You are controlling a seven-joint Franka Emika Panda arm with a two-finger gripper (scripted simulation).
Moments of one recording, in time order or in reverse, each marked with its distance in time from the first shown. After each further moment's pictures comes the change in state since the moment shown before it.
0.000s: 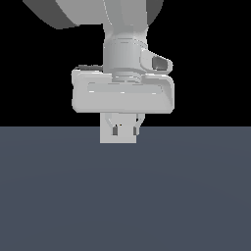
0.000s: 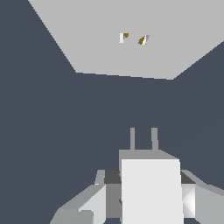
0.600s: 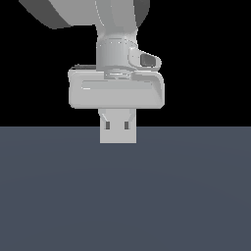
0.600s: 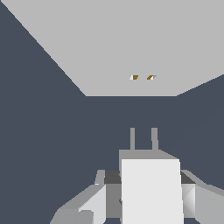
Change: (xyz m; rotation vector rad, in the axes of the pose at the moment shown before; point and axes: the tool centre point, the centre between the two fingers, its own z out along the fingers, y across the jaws) arm 0.020 -0.013 -0.009 -0.010 -0.001 0.076
